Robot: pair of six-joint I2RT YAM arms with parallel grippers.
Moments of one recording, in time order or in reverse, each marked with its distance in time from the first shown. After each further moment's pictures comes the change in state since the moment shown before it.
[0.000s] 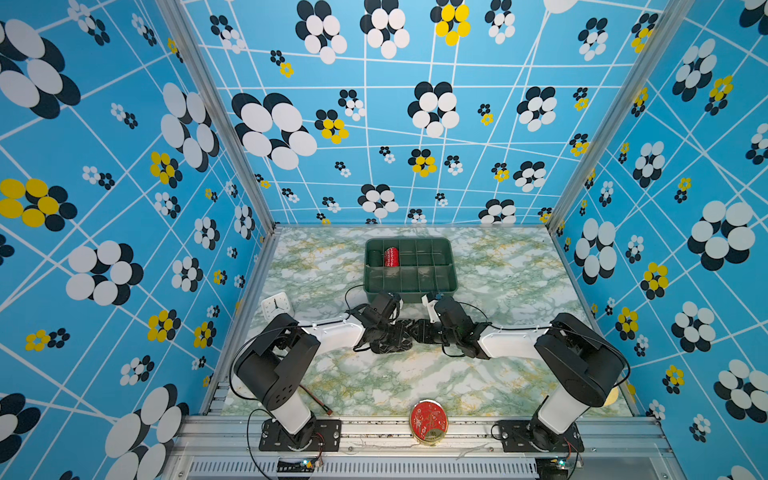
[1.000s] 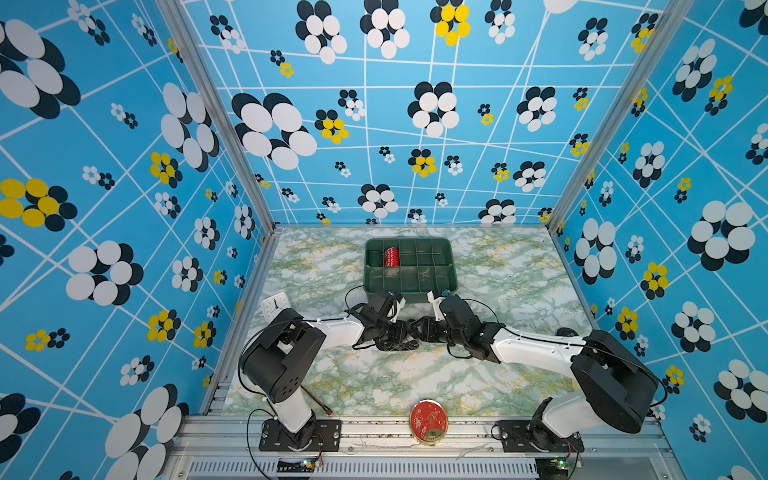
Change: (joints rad) left arm 0.035 0.052 -0.020 0.135 0.146 0.000; right arm 0.028 -0.193 -0.002 -0.180 0.103 -0.009
